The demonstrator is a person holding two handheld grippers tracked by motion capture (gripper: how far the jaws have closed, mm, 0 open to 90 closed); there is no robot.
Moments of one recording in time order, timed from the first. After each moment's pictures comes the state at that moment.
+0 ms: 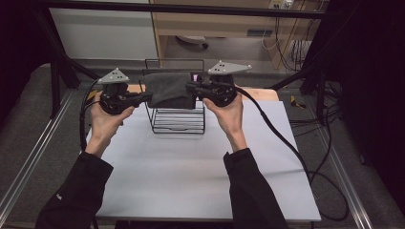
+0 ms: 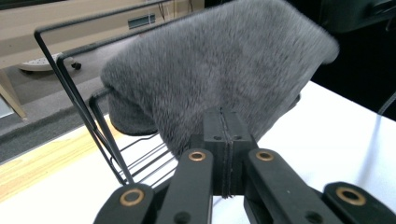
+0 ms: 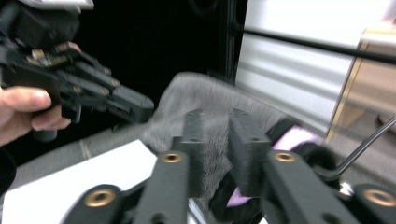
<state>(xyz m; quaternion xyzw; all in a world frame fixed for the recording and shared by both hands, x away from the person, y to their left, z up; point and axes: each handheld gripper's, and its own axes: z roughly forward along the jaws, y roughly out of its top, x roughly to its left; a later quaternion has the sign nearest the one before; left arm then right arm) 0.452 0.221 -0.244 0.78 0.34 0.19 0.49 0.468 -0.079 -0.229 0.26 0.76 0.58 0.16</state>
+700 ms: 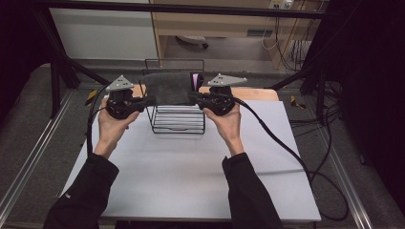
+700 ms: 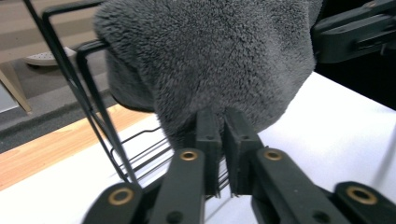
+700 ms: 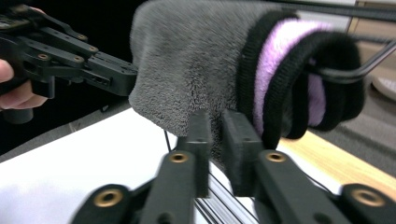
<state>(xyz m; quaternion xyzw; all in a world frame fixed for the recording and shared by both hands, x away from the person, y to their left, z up) 0.458 0.220 -0.272 0.77 0.35 0.20 0.49 0.478 -0.083 -0.273 0.28 0.76 0.56 0.16</state>
